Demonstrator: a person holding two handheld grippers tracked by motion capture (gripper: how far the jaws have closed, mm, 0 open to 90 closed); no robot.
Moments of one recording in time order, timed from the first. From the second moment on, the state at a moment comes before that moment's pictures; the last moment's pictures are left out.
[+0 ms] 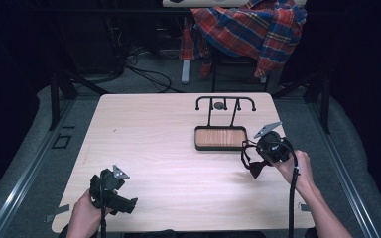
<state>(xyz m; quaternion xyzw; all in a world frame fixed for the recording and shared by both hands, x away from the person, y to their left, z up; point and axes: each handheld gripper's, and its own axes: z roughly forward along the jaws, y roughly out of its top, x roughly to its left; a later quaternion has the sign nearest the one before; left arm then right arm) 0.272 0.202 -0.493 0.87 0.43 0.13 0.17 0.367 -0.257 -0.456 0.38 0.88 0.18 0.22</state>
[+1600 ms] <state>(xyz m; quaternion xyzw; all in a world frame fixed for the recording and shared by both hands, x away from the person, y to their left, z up) 0.272 0.201 -0.494 0.88 0.43 0.13 0.17 0.403 -0.257 -0.417 0.41 0.84 0.23 0.26</state>
